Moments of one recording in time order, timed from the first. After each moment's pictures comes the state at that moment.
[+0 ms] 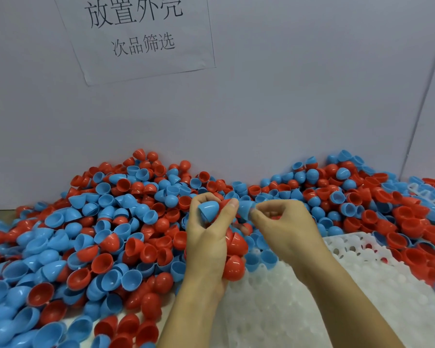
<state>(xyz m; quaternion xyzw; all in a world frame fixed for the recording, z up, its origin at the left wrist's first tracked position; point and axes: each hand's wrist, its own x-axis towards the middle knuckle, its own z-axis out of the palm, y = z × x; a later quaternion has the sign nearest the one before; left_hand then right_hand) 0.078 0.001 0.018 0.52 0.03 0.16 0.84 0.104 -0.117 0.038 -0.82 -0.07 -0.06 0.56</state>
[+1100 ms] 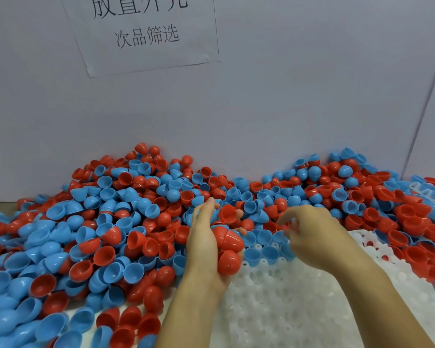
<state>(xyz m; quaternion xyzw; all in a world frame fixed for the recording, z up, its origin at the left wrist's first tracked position) 0.084 0.009 0.009 0.44 0.15 0.05 0.88 0.117 -0.158 0.026 -0.98 -0.07 -0.04 0.20</state>
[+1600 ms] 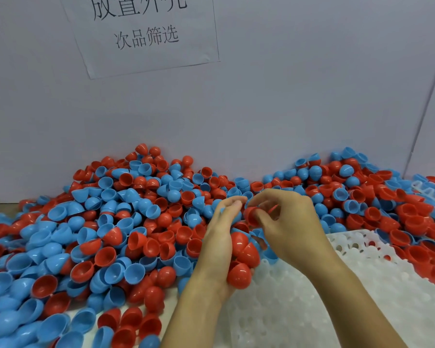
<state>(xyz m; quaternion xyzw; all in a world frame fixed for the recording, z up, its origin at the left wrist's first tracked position) 0.076 -0.001 0.015 0.52 0.06 0.01 0.85 0.111 -0.119 0.029 -0.86 -0.17 -0.19 0.44</state>
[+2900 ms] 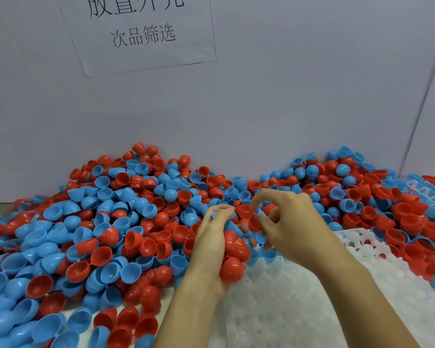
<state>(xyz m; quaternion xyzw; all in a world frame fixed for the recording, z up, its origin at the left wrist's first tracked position) 0.079 0.004 0.010 0.49 0.10 -0.02 0.87 0.109 -0.135 0.038 -0.92 -0.17 -0.11 0.34</state>
